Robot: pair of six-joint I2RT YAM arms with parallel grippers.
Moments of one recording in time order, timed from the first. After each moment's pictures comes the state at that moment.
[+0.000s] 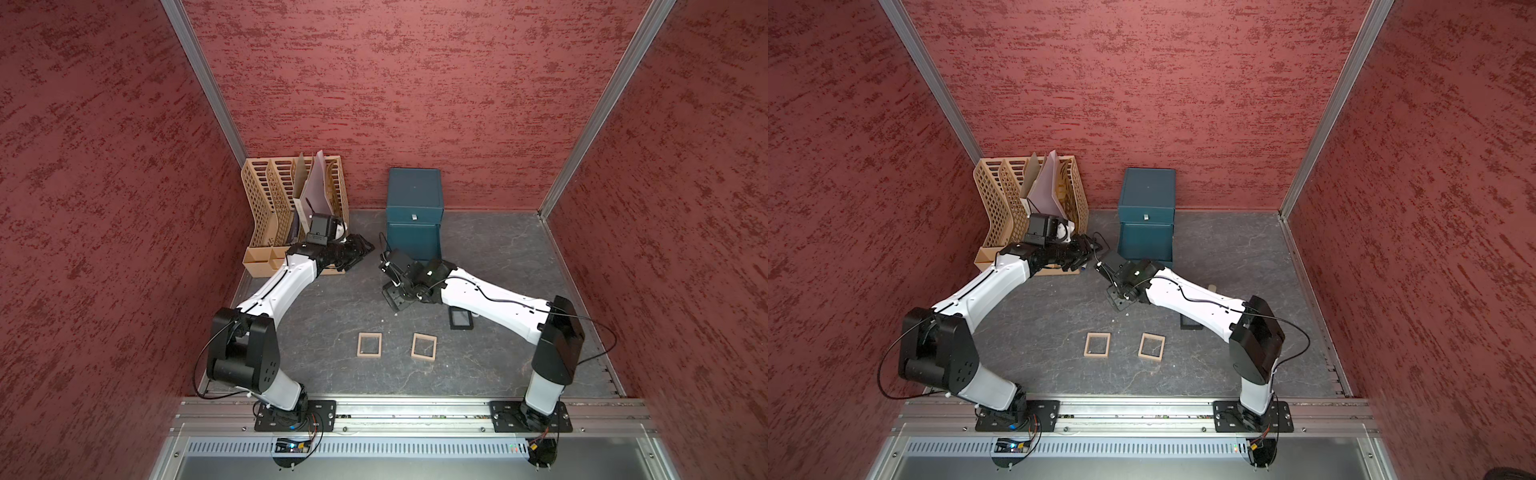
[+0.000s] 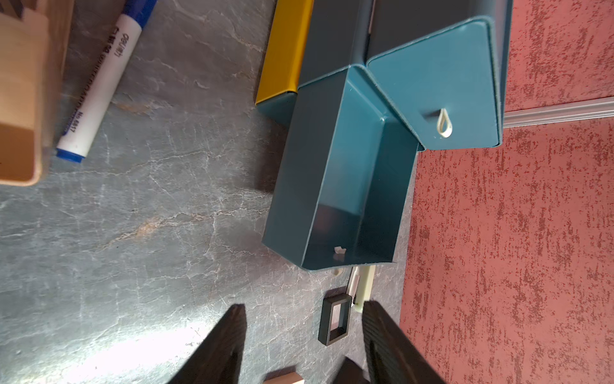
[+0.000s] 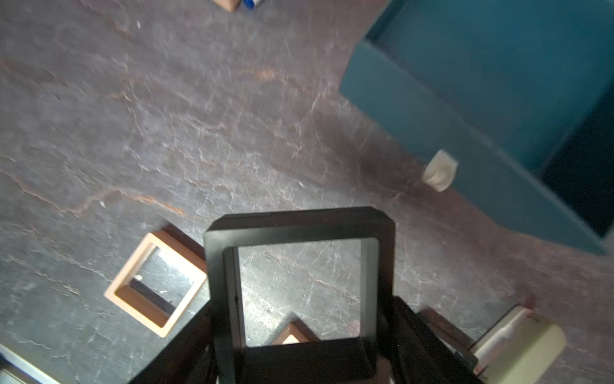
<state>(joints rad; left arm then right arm) -0.21 1.56 1.20 -0.43 0.48 -0.80 0.94 1.81 1.66 -0.94 0.23 0.30</state>
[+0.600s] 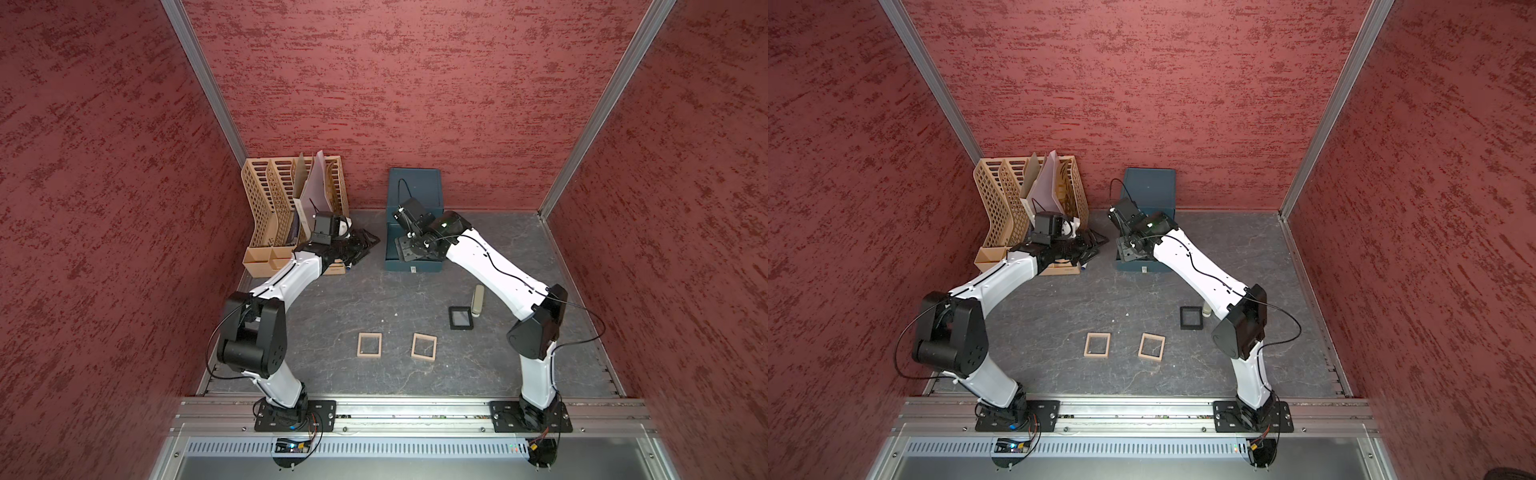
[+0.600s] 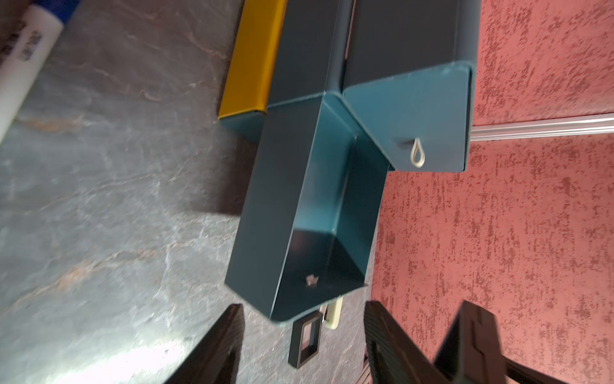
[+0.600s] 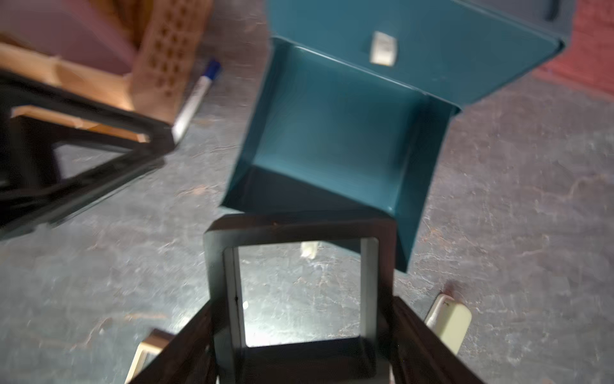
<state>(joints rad) -0.20 1.68 1.23 -0.21 0.57 -0.91 0.72 2.01 2.15 -1.19 0.29 0.42</state>
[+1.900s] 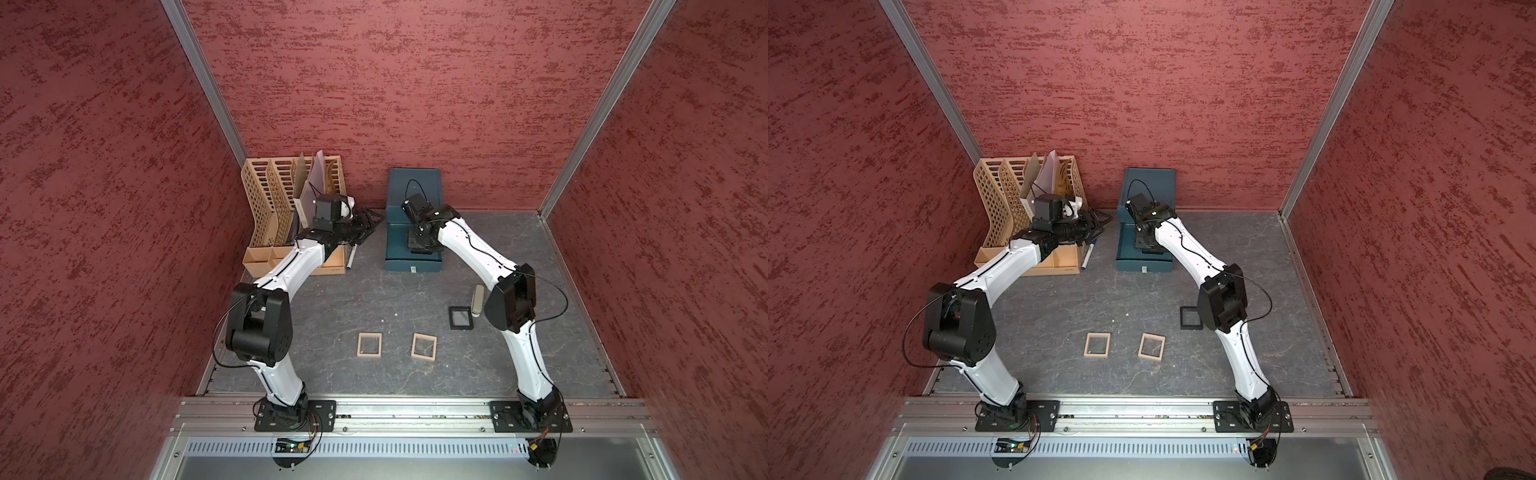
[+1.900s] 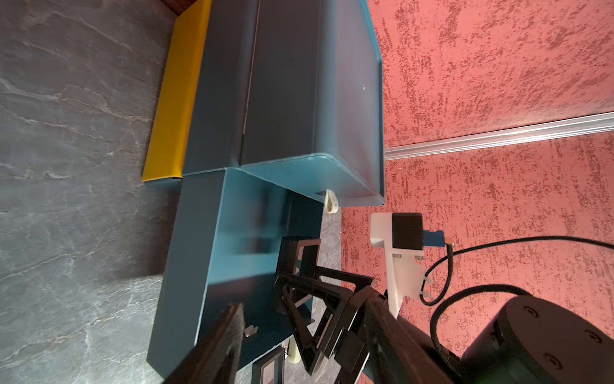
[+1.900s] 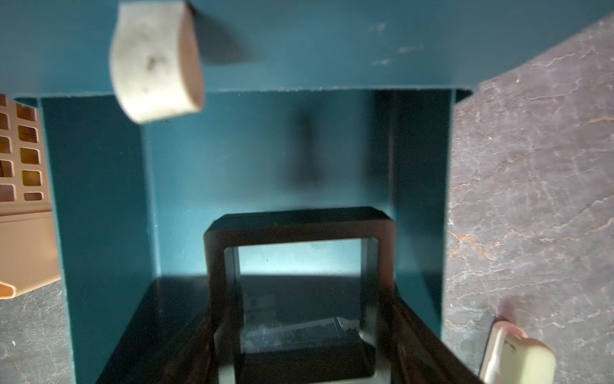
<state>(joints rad) -0.21 1.74 1.38 -0.15 0.60 -0.96 0.59 2.28 2.29 -1.15 0.24 0.61</state>
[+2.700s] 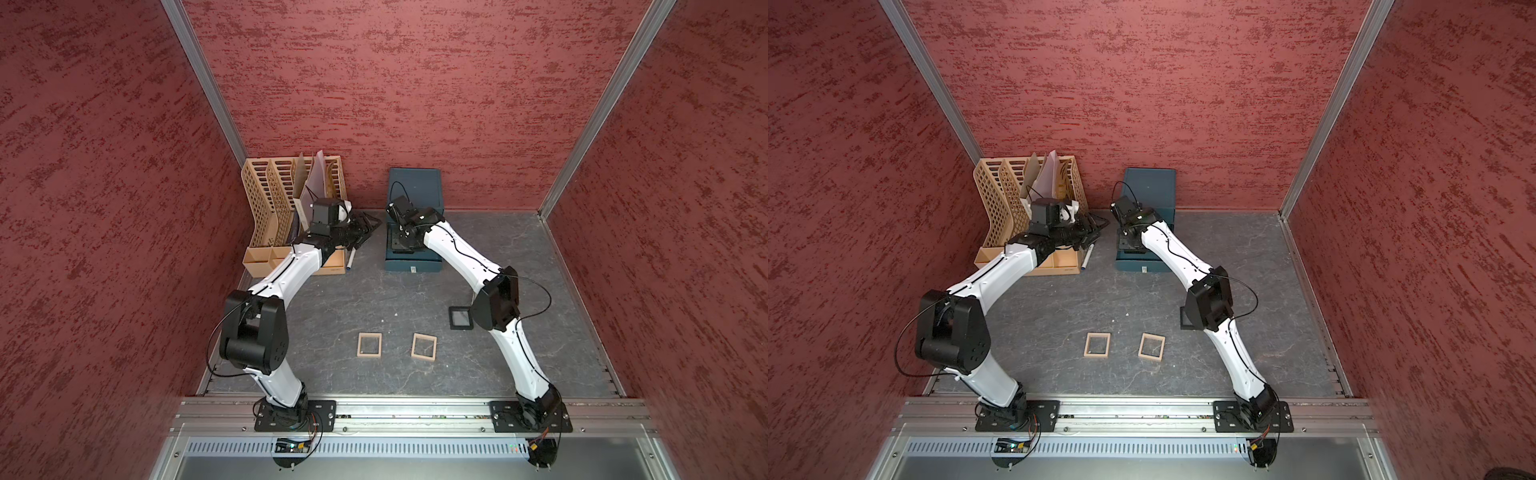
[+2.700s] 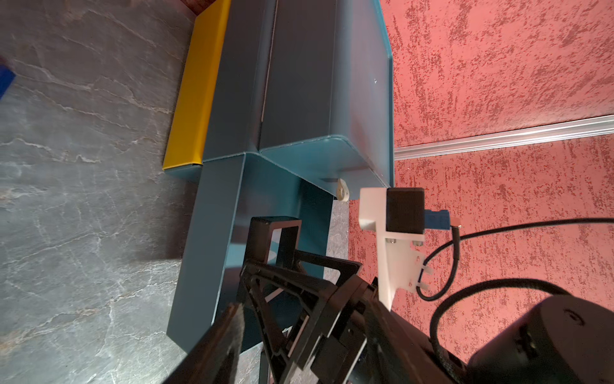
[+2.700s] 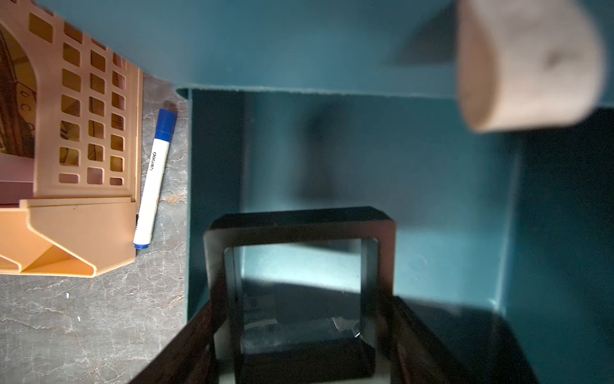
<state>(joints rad) -0.20 1.68 1.32 -0.16 0.57 -0.95 0.64 2.40 2.45 -1.12 0.18 0.60</state>
